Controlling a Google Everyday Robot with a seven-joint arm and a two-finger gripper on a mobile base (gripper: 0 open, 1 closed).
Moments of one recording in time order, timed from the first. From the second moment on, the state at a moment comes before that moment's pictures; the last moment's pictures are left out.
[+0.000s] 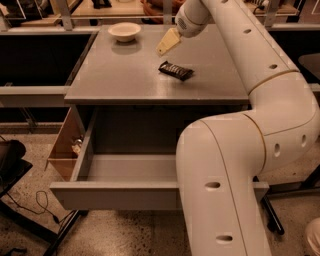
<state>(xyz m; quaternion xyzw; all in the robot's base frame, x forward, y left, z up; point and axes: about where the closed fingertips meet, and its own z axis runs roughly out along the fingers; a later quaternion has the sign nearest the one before) 0.840 -0.070 0.925 -0.34 0.88 0.04 0.32</state>
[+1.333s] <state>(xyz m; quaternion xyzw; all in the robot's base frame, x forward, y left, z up) 0.808 -0.110 1.010 -0.31 0.85 0.05 0.42</state>
